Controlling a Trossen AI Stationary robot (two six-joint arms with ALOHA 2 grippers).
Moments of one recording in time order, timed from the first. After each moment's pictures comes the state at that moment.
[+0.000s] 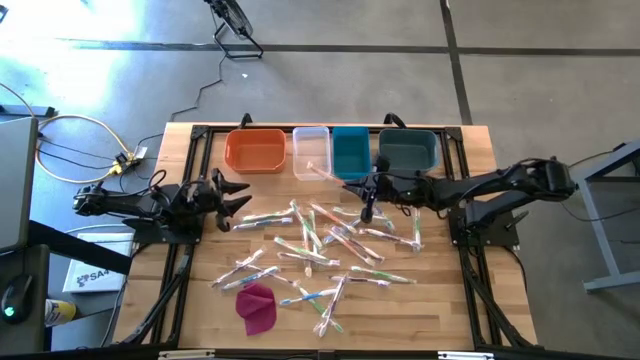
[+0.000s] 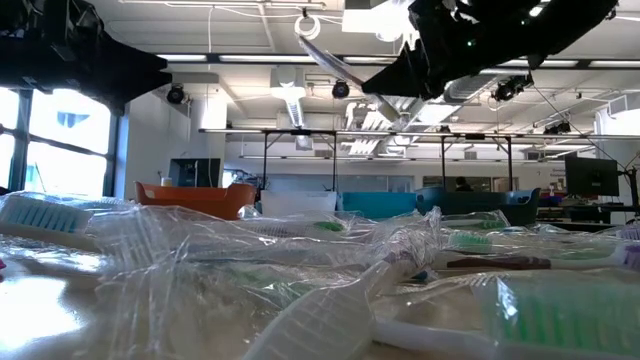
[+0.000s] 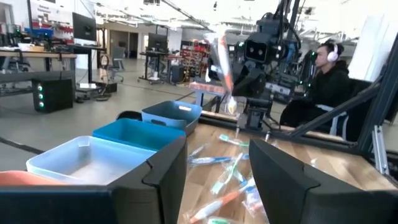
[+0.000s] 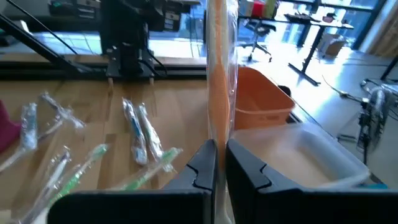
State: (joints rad) left arm -0.12 0.04 0.02 0.18 -0.40 -0.09; right arm -0.07 1.32 0.61 0.50 0.20 -0.06
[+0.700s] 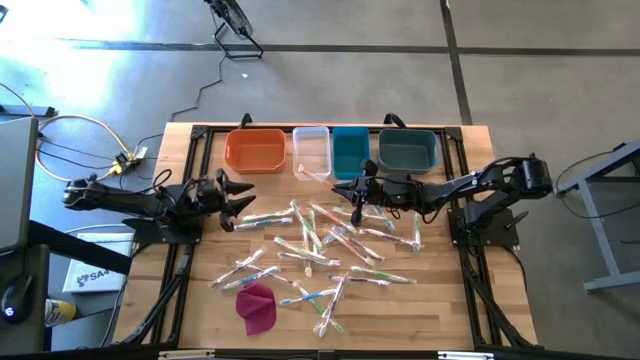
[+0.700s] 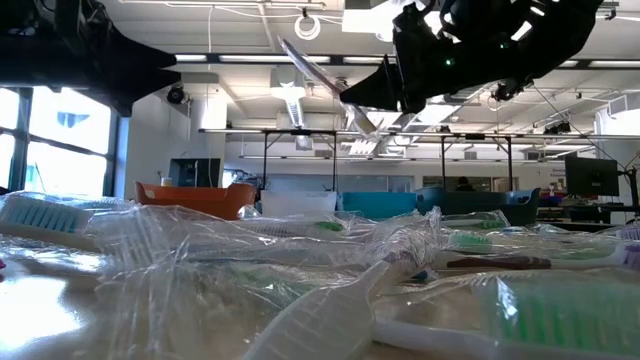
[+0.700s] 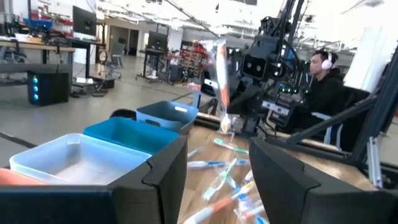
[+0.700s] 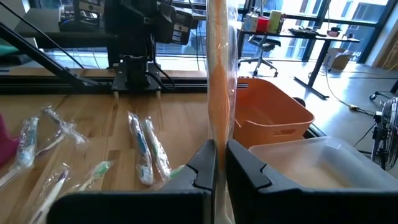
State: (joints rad) left arm -0.12 0.25 0.02 0.39 -0.40 -0.14; right arm -0.07 1.50 0.61 0.75 0.17 -0.06
